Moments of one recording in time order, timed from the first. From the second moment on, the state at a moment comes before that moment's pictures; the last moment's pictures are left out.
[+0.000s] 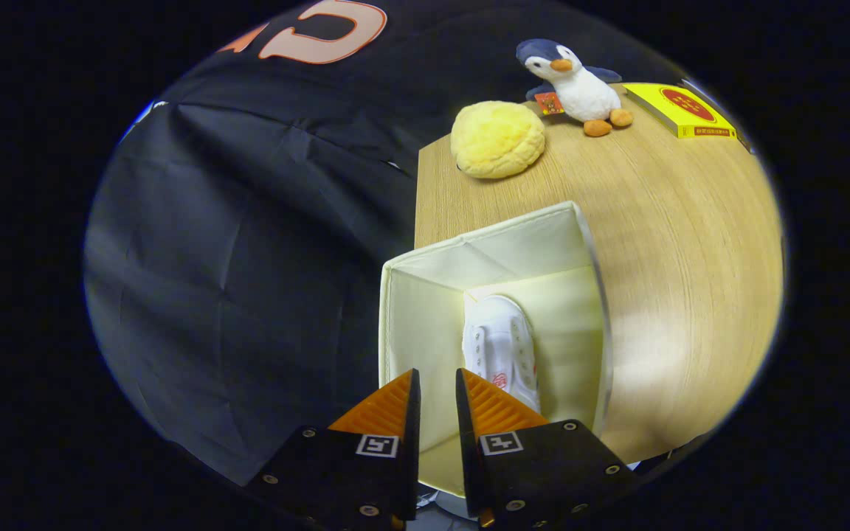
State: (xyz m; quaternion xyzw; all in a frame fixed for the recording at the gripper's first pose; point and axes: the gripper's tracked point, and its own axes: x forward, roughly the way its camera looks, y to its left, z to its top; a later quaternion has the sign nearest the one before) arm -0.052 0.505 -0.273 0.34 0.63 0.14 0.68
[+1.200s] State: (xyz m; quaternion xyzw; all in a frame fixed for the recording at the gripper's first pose) arm -0.175 0.035 -0.300 0.11 0.55 0.00 0.83
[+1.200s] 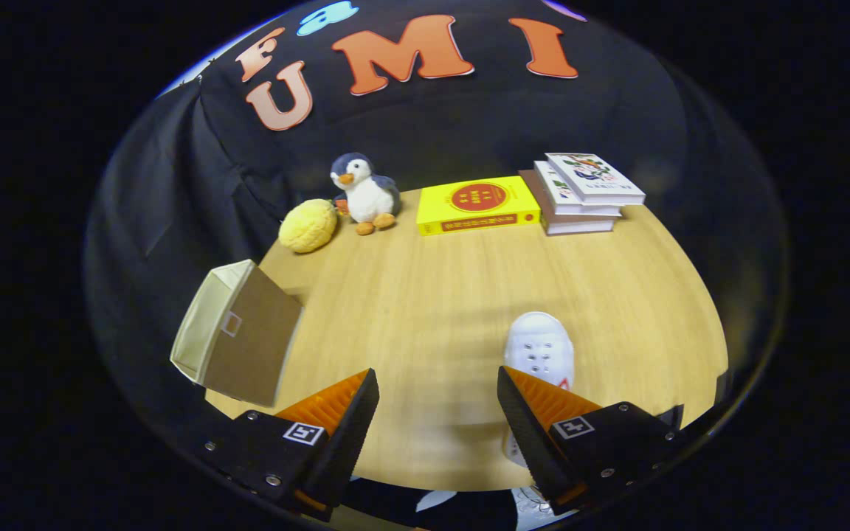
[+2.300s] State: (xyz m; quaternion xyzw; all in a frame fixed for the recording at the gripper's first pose) arm -0.245 -0.043 -0.425 0.12 0.64 -0.04 0.76
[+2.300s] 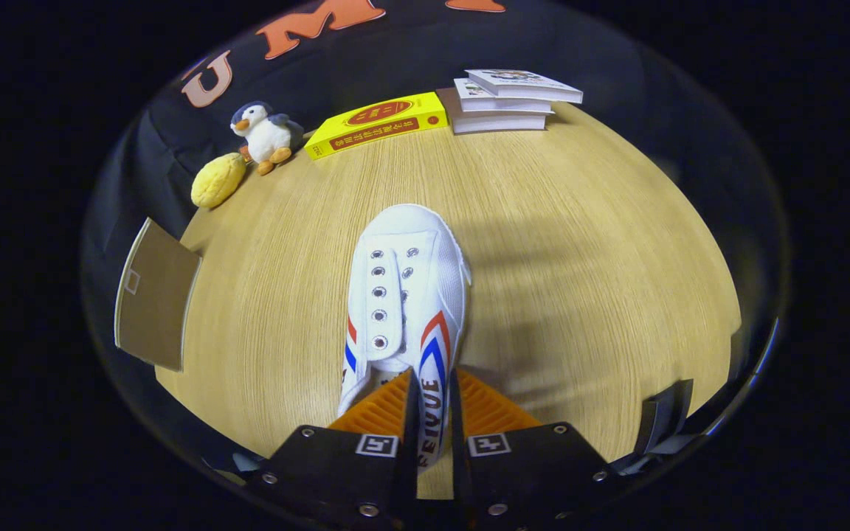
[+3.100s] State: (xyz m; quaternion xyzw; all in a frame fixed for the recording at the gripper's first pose) arm -0.129 0.088 -0.301 0.16 0.57 0.02 0.81
